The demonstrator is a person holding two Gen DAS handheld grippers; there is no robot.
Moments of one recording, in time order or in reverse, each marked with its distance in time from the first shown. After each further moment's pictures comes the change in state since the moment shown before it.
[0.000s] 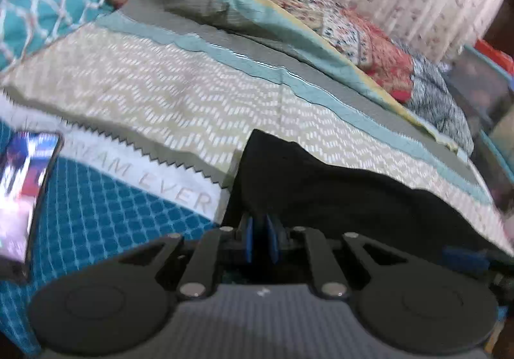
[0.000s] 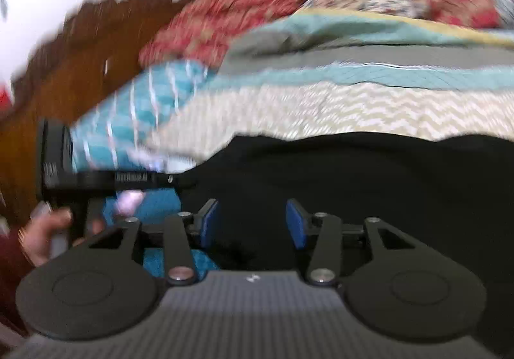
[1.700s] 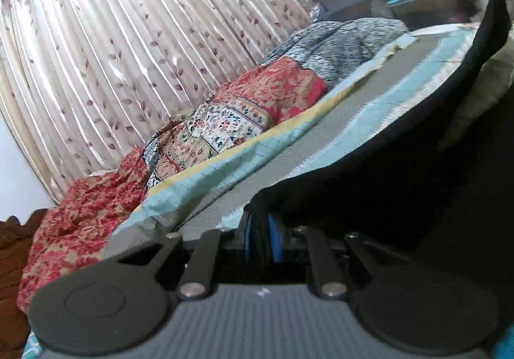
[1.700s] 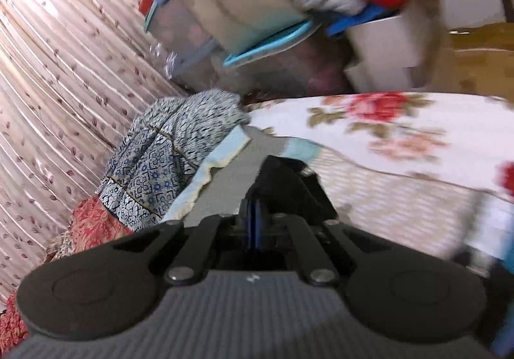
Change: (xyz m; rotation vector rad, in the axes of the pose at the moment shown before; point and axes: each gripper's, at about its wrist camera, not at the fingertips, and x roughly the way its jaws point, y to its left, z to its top) left arm 0.008 -0.206 -0.018 1.085 -0.325 0.233; right arm -0.370 -0.317 -0.063 0.968 -0.741 -0.803
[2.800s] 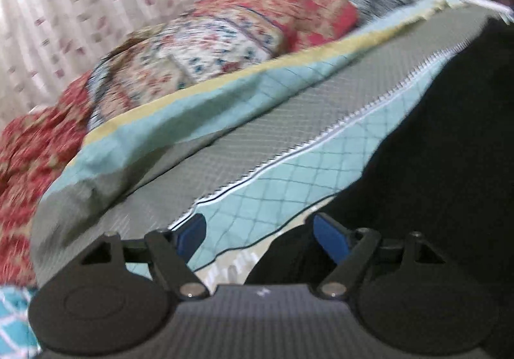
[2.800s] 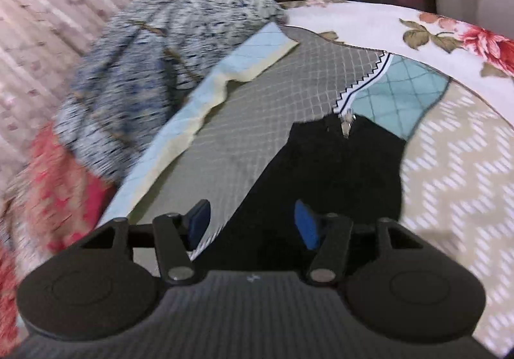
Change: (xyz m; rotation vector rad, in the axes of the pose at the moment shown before) left arm 0.265 0.070 0.010 -0.095 0.250 -0.184; right arm 0.309 0.137 -0.028 -0.137 0.334 -0.146
